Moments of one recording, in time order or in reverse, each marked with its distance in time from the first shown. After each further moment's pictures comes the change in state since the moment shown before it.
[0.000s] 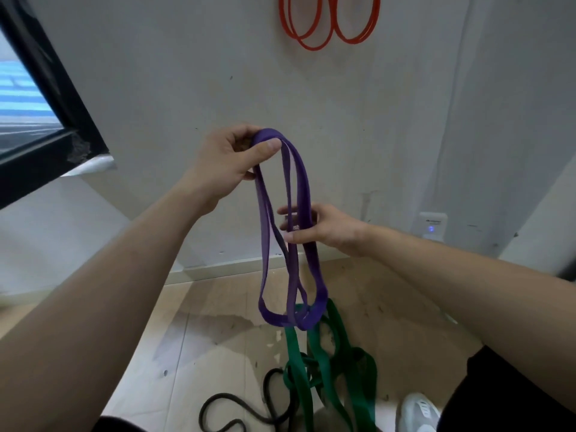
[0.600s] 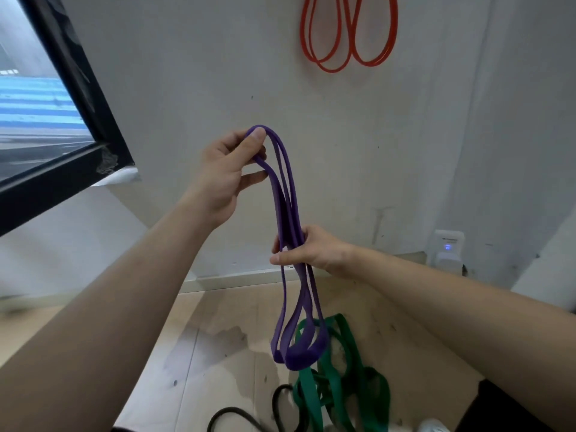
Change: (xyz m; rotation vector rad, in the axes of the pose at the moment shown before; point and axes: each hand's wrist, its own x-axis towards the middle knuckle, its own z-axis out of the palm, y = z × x) left_hand 0.000 0.002 -0.018 -0.456 0.149 -0.134; right_hand 0.016 -0.013 0.039 -0.022 -0.037 -0.055
